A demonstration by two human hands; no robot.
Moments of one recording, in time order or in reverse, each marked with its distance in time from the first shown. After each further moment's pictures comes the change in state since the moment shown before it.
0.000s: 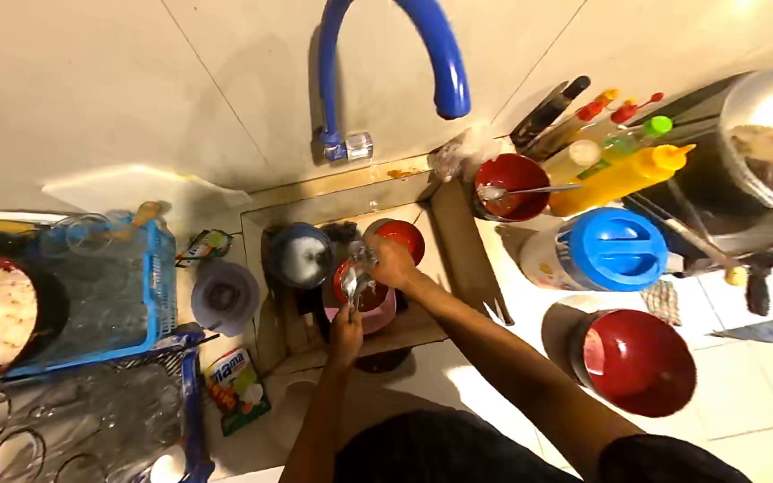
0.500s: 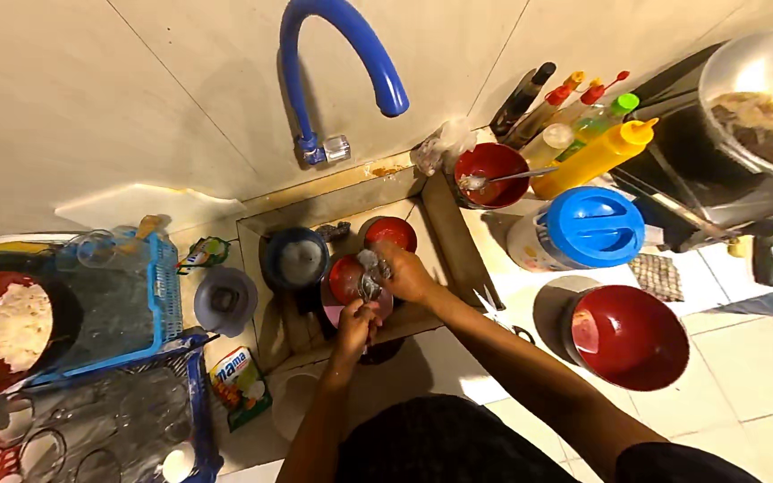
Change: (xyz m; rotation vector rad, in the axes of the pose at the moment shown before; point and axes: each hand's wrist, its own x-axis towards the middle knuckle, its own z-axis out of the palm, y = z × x) left_hand -0.010 0.007 0.024 -0.412 -0.180 -0.050; right_hand -0.056 0.017 -0.012 0.025 0.008 -0.021
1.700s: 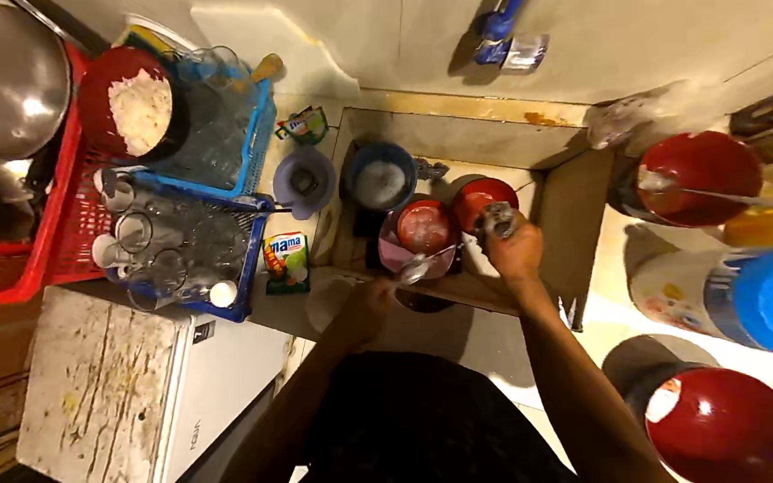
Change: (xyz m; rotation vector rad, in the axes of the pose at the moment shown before) left_hand -0.131 0.011 -0.058 0.557 0.060 -0.071; right_hand -0.012 0.014 0.007 -0.102 0.177 0.267
